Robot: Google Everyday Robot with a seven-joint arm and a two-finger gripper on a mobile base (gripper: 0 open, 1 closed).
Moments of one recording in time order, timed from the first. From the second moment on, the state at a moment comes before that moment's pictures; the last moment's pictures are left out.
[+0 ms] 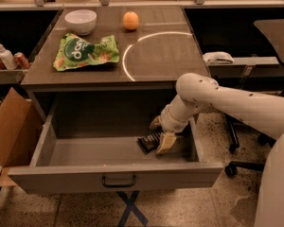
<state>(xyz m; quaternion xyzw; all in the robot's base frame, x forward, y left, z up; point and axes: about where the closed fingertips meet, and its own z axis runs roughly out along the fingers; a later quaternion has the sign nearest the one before) 0.572 -0.076 0.585 -0.75 0.63 0.15 0.15</state>
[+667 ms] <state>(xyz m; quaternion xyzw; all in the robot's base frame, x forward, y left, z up) 0.571 -0.078 0.596 -0.75 0.63 0.15 0.15</state>
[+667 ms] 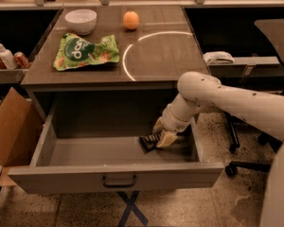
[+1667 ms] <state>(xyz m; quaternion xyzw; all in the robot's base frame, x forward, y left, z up) 0.521 -0.127 0.772 -0.73 0.61 0.07 0.29</state>
